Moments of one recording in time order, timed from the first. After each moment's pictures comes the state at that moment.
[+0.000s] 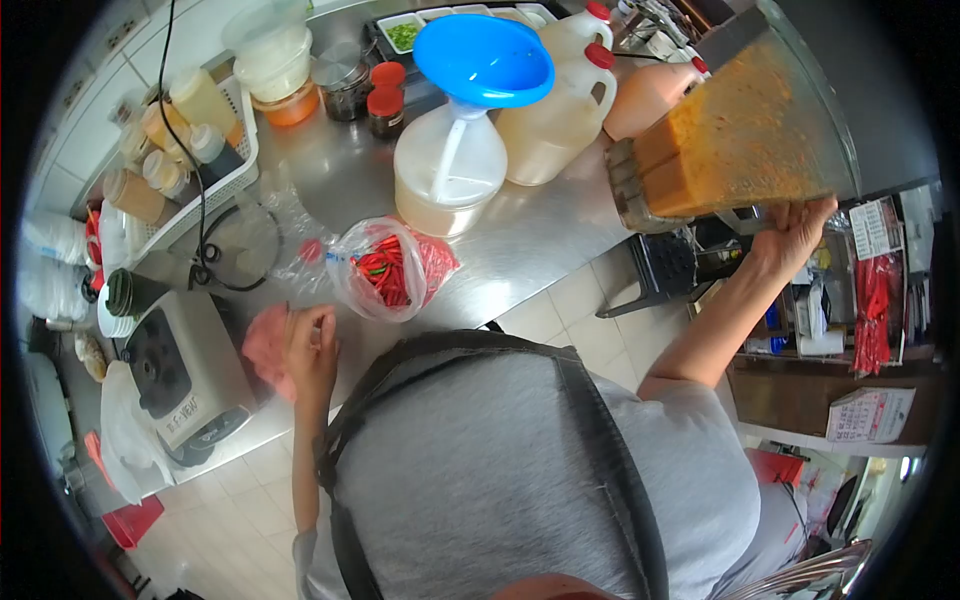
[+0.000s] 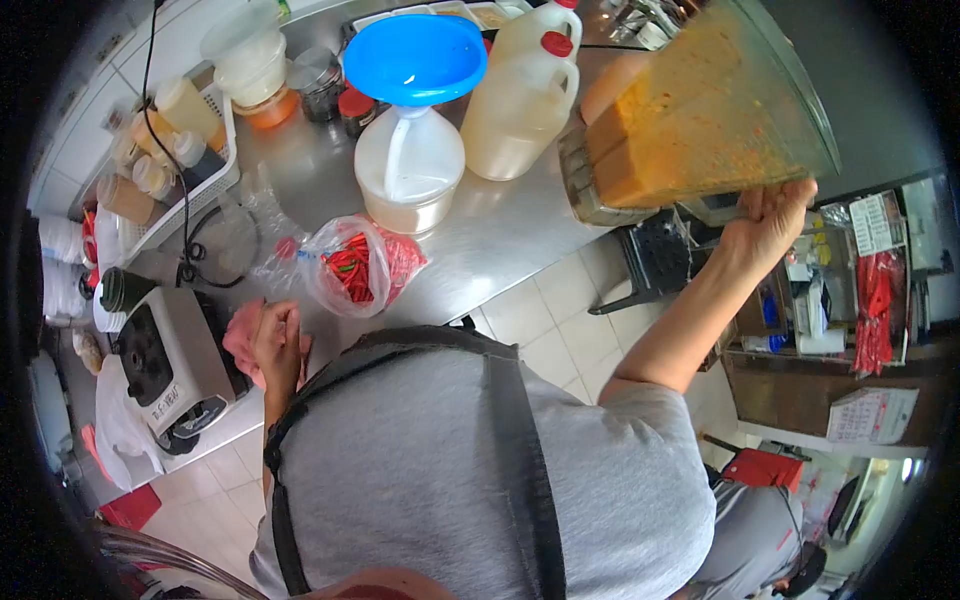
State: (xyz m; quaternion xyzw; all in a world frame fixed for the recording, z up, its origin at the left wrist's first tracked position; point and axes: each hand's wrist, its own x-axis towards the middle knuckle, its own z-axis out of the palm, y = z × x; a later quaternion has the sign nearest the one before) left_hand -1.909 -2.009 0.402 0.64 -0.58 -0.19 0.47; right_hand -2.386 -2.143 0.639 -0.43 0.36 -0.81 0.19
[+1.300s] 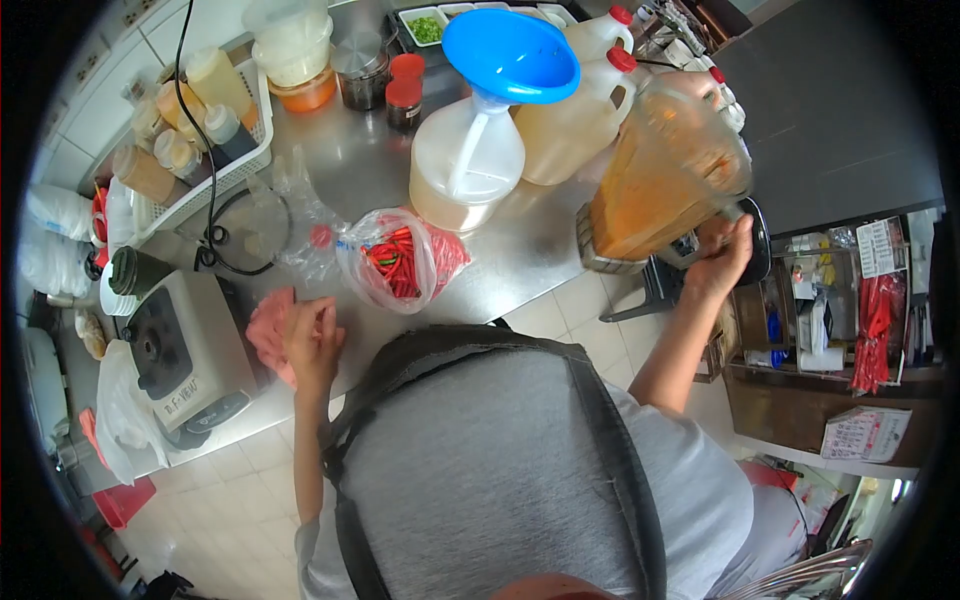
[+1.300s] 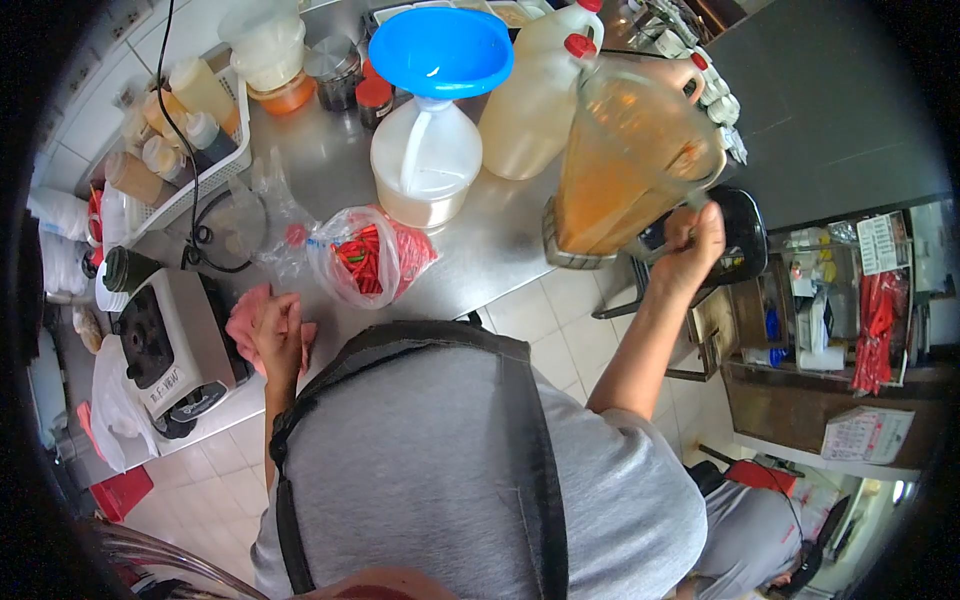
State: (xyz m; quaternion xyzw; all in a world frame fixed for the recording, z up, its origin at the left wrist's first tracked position) left_hand -1.896 -2.002 0.380 0.64 -0.59 -0.15 0.47; right_hand -2.353 -2.126 0.542 -0.42 0.46 -0.73 0.27
